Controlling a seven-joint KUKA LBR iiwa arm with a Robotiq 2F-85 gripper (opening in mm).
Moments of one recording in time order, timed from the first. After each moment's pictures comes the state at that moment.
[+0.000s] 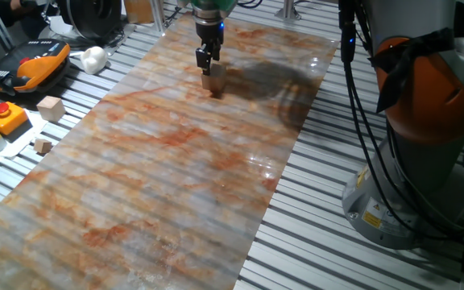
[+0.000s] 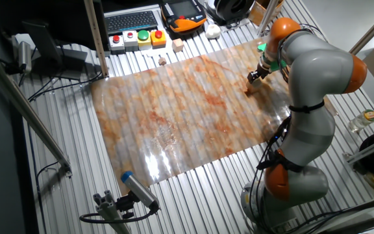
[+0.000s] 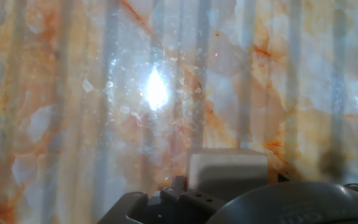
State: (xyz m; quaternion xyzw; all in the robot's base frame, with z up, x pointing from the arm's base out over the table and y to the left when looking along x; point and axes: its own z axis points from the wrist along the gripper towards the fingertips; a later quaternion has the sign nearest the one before) arm 0.577 -0.223 0.080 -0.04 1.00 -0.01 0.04
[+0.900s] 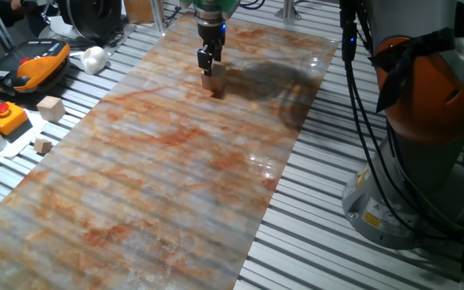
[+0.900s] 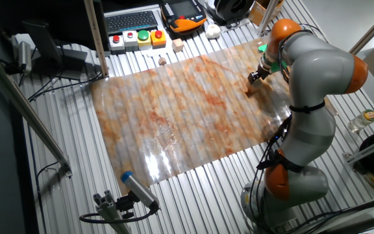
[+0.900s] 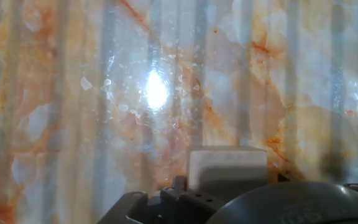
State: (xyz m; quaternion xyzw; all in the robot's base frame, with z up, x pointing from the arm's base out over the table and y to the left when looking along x) arm 0.577 -0.221 0.078 -0.04 1.00 -0.01 0.04
